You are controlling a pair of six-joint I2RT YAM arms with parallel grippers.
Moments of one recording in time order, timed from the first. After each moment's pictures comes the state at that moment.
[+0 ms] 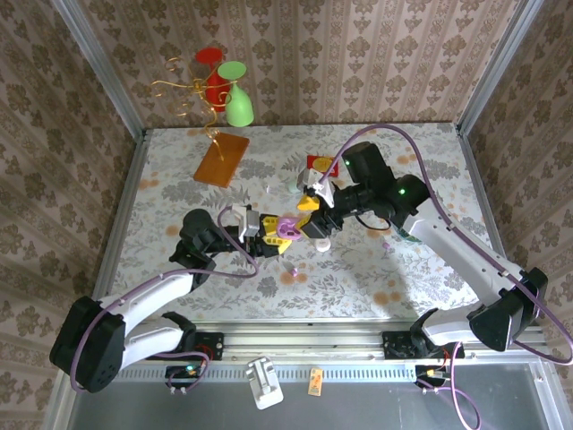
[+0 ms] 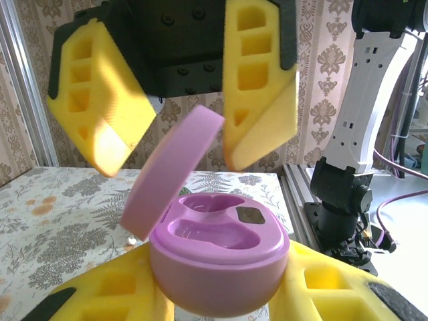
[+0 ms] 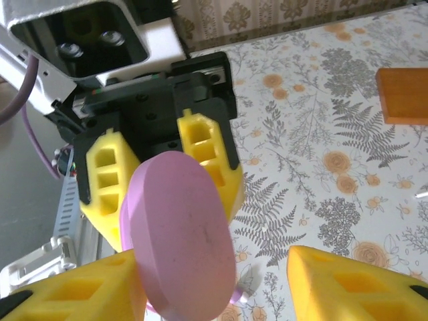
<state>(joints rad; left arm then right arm) -0.59 1.10 0.46 0.75 1.00 -0.07 0.59 1.36 1.38 -0.75 -0.68 -0.40</state>
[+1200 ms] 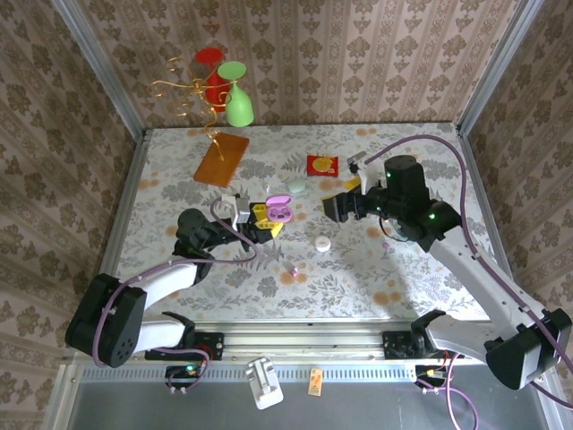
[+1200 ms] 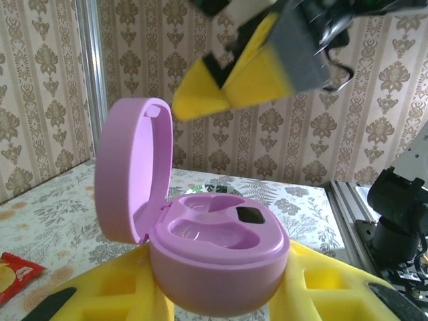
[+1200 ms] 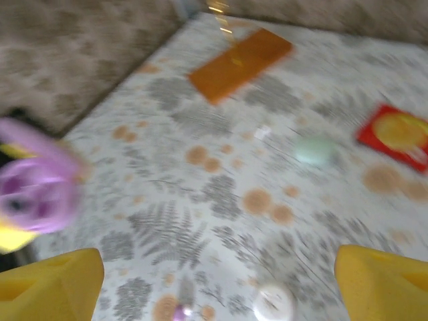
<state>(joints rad) -0.47 1.26 0.41 1.05 0.97 -0.20 0.39 1.13 1.05 -0.45 -0.35 0.14</state>
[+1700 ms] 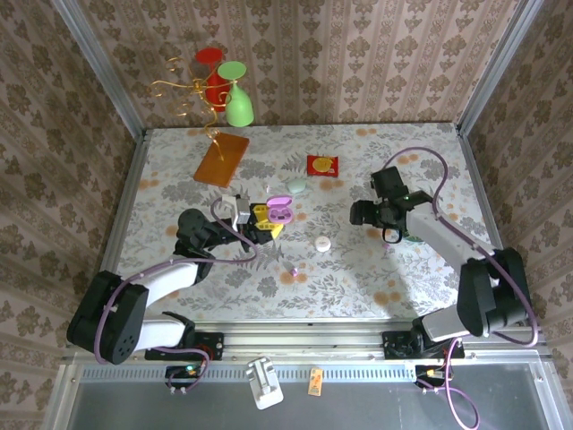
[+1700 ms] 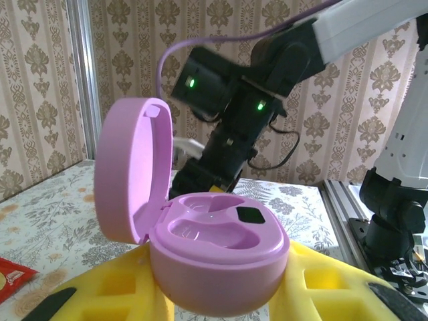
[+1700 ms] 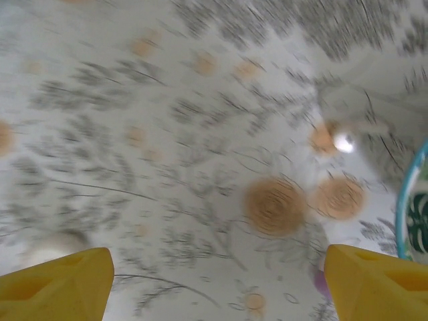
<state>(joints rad) -0.46 1.28 0.41 1.08 1.00 -0.21 0.26 1.46 0.96 -0.61 0.03 0.41</state>
